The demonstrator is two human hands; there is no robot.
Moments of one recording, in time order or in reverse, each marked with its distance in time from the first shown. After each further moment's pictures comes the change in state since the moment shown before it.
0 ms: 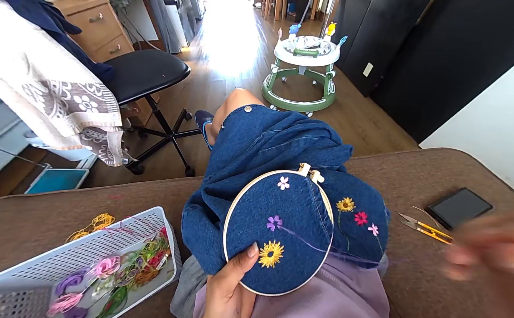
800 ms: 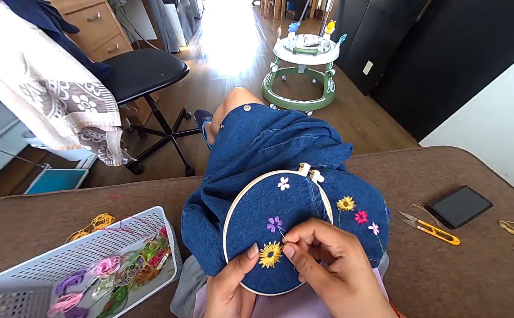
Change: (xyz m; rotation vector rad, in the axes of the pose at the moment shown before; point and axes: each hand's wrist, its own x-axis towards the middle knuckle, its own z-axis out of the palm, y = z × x) left_hand 0.000 -0.002 -0.004 -0.001 0.001 -0.001; right_hand -0.029 0.052 0.116 0.201 -0.204 0.135
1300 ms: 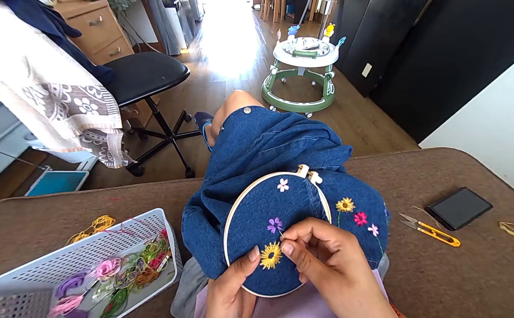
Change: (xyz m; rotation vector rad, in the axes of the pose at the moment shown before) left_hand -0.001 -0.001 0.000 0.016 -0.012 0.016; right_hand 0.004 -0.003 0.002 0.072 0.012 0.057
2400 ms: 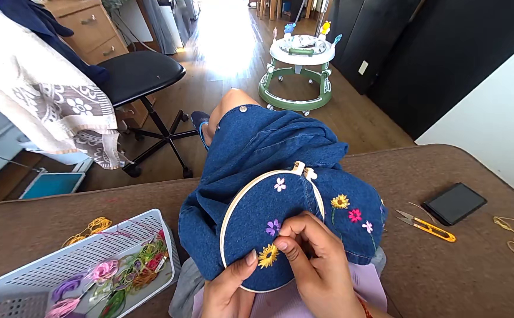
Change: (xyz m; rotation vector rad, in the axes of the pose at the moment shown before) left_hand -0.001 0.002 -0.004 -0.040 -0.073 -0.049; right_hand 0.000 0.019 0.022 -0.148 0.176 -0.214
